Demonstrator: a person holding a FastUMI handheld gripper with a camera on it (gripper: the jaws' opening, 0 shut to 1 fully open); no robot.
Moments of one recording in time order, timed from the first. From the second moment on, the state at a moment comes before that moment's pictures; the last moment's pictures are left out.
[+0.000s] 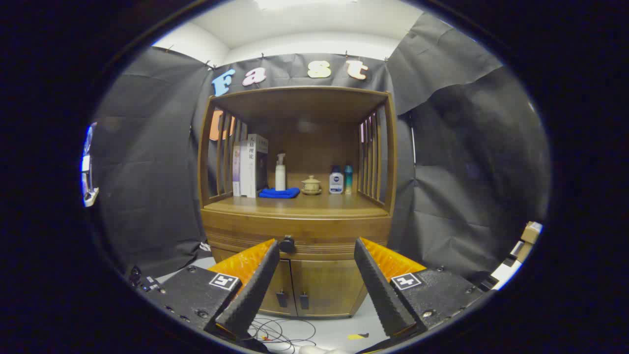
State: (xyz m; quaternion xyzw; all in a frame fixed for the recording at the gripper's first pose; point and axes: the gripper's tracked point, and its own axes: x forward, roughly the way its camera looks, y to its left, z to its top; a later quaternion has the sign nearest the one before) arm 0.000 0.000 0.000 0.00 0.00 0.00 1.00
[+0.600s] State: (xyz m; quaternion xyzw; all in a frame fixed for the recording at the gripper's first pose) arm -0.001 -0.002 0.005 0.00 0.00 0.00 1.00
